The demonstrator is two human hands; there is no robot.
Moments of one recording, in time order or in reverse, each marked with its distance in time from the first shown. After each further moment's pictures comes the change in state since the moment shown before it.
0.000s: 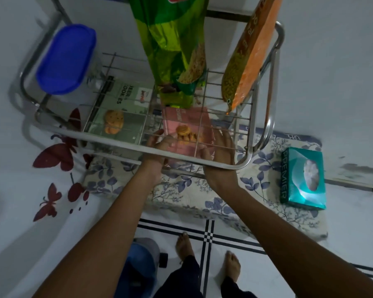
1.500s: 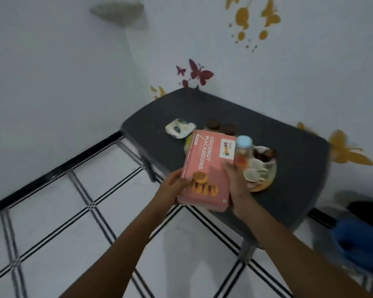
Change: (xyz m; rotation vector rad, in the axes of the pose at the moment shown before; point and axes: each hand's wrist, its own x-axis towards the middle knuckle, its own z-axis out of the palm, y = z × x) left_hand -1.035 -0.602 0.004 -0.711 1.522 0.275; right_hand -0.897 0.023 0.104 0.393 -1.770 -0.503
